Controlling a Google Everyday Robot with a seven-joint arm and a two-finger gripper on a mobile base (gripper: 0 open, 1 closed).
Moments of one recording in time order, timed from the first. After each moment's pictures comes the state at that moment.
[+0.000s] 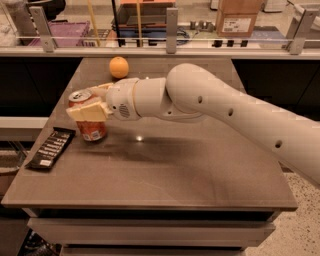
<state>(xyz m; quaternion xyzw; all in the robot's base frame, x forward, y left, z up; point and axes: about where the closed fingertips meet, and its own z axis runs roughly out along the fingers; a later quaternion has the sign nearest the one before) 0.542 0.177 0.905 -0.48 0.62 0.39 0.48</state>
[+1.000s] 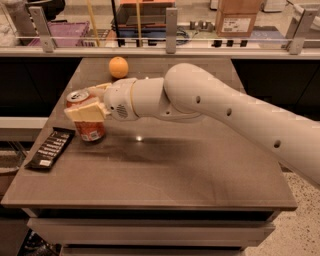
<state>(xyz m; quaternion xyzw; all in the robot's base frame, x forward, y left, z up) 0.538 0.183 0.906 -0.48 0.62 0.39 0.48</state>
